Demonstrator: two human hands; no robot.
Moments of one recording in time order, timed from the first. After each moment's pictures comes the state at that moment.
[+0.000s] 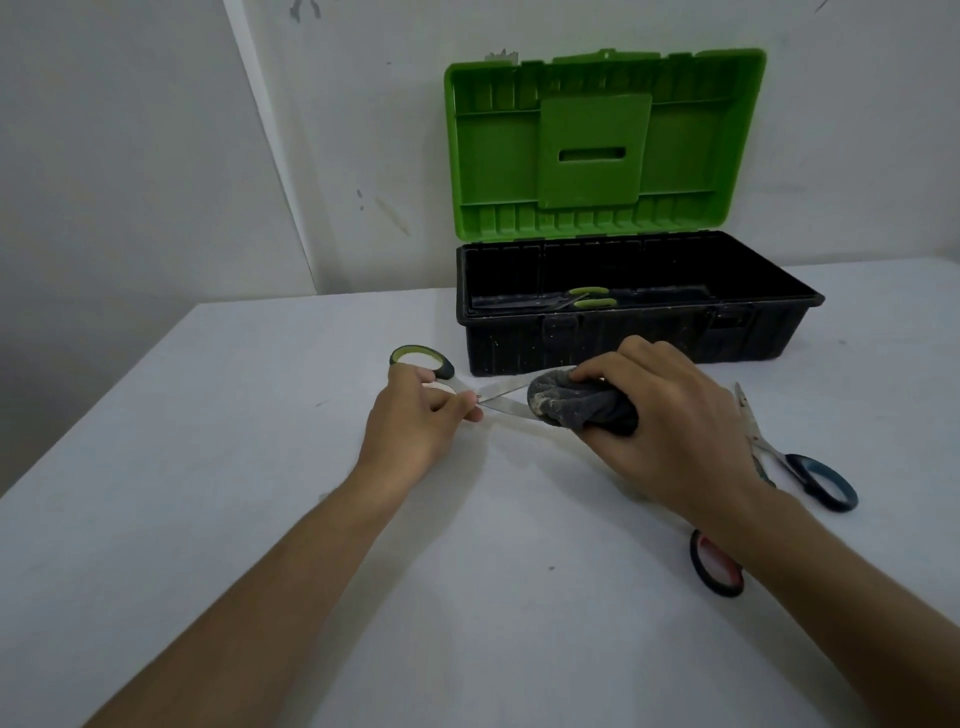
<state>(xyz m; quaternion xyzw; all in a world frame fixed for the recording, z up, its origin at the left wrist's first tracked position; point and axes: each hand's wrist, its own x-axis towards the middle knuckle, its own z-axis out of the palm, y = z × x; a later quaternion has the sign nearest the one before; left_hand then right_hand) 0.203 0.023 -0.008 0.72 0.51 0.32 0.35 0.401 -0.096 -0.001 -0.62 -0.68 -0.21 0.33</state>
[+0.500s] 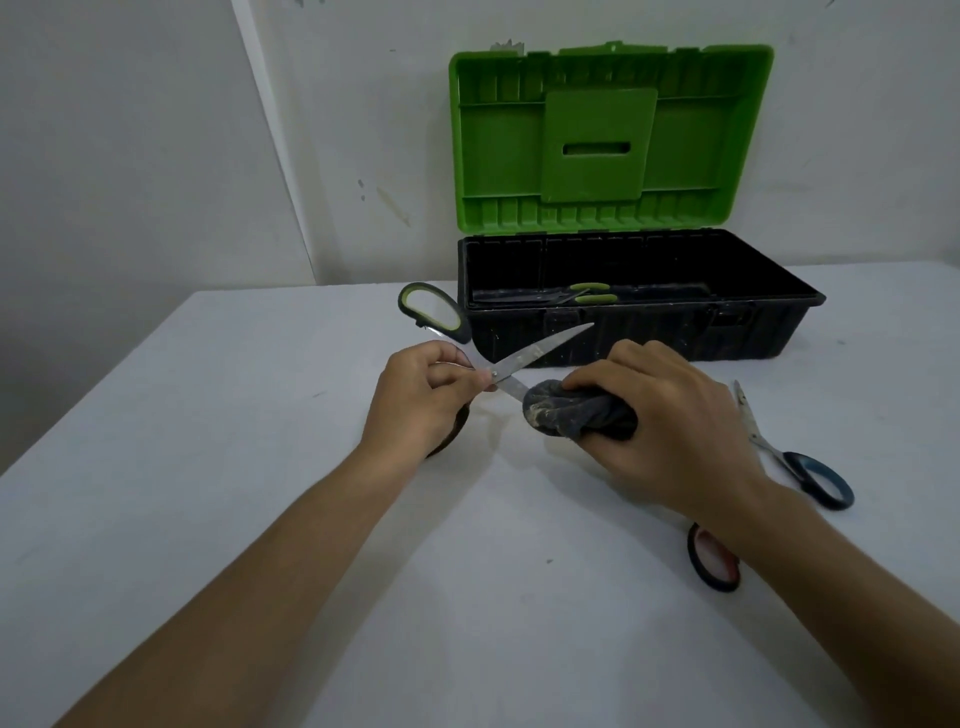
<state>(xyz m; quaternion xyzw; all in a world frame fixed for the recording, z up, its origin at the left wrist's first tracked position) 0.209 0.020 0.005 0.69 0.43 0.39 0.44 0.401 -0.098 0.001 -0.61 -0.71 -0.19 0.31</state>
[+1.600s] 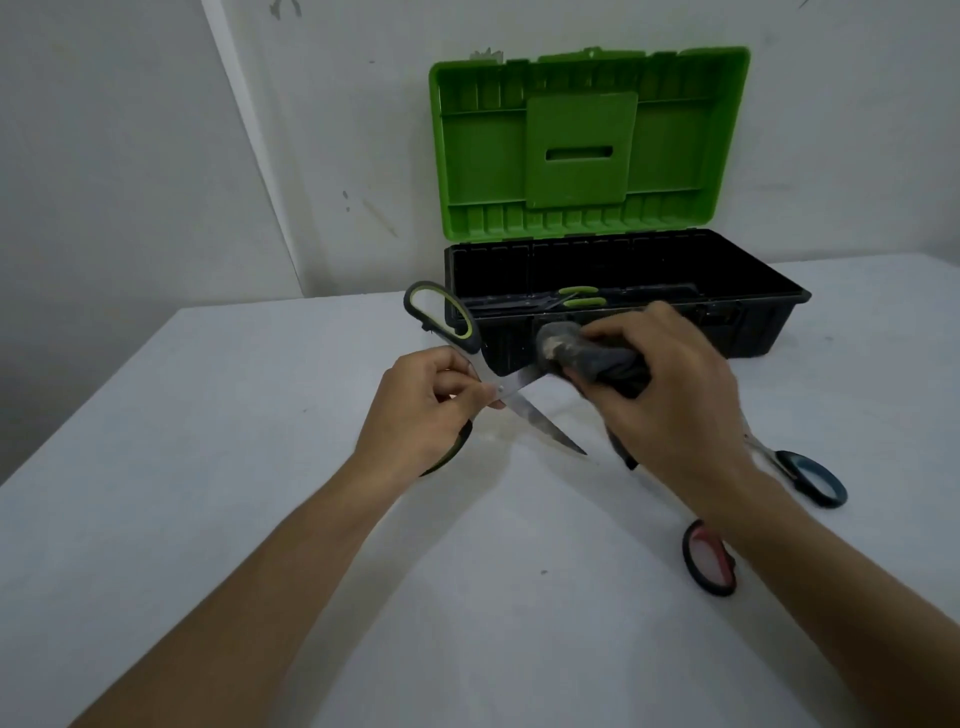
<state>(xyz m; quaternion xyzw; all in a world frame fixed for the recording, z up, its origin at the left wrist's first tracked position) 0.210 0.012 0.017 0.77 0.38 0.35 0.39 0.404 -0.084 0.008 -0.64 -0.60 -0.20 0.43</state>
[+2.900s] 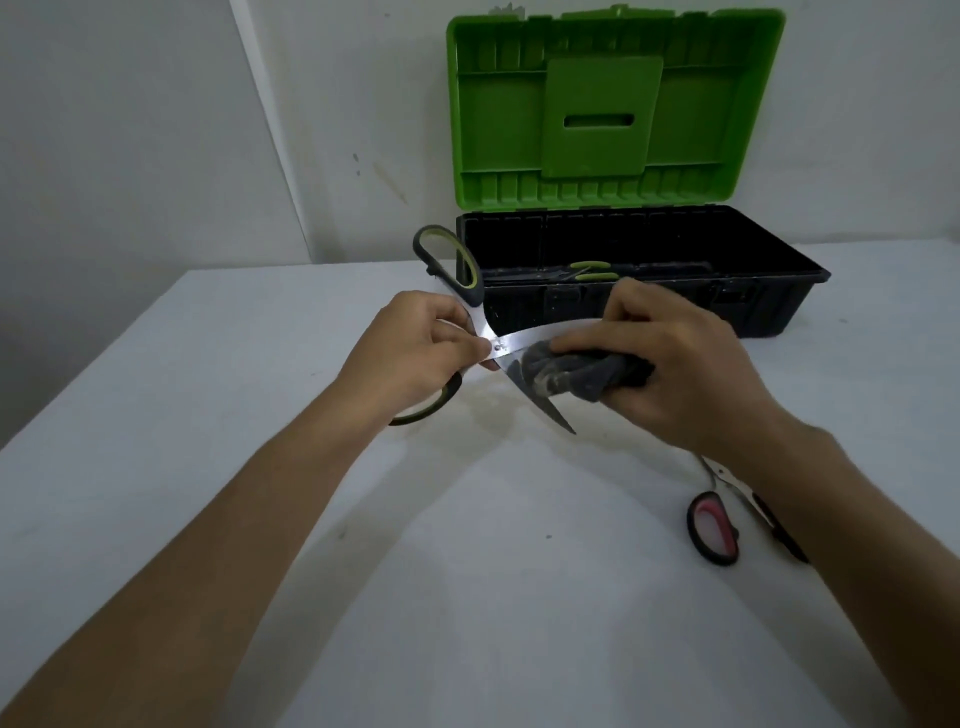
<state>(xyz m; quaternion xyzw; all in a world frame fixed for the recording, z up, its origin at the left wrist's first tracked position) 0.199 0.017 0.046 0.77 0.41 0.28 0.39 0.412 -0.089 0.026 -0.55 -0.76 -0.16 0.31</state>
